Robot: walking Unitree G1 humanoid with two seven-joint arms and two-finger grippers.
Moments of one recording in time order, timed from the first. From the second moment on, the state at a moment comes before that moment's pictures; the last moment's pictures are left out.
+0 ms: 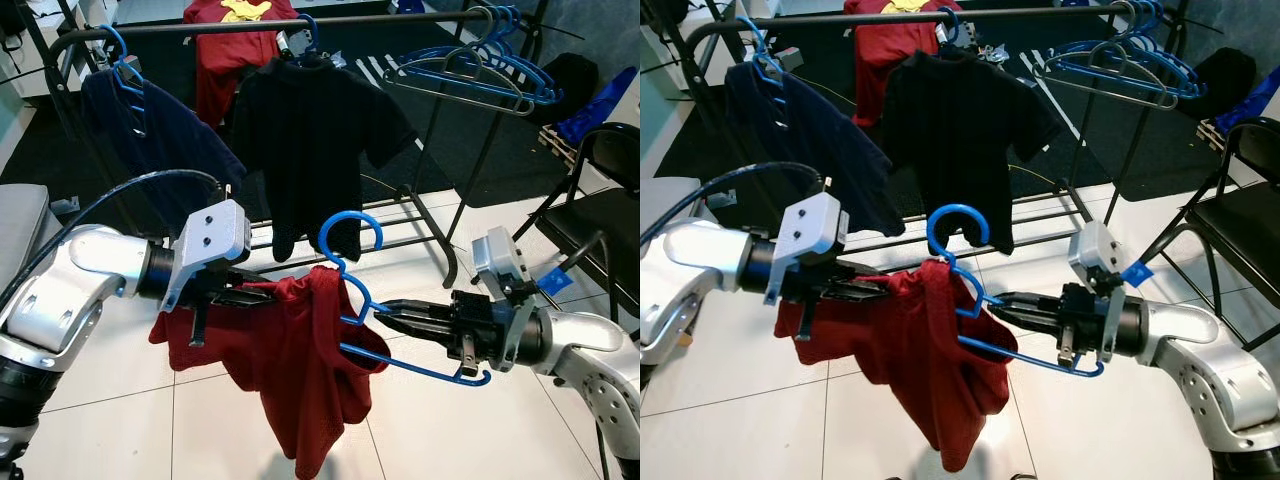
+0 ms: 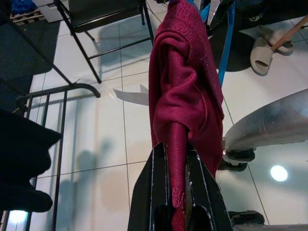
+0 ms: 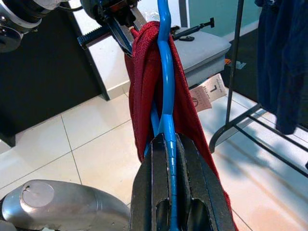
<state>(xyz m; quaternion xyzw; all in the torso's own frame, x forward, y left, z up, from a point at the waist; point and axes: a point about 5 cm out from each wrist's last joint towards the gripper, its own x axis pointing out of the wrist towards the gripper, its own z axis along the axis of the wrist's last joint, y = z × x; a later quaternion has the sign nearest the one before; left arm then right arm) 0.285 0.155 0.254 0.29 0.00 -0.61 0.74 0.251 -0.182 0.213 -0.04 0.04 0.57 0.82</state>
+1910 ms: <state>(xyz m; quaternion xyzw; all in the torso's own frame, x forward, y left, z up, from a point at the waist) 0.293 0.108 0.291 0.25 -0.14 -0.62 0.73 0.252 -0.172 0.203 -0.01 0.06 0.58 0.81</state>
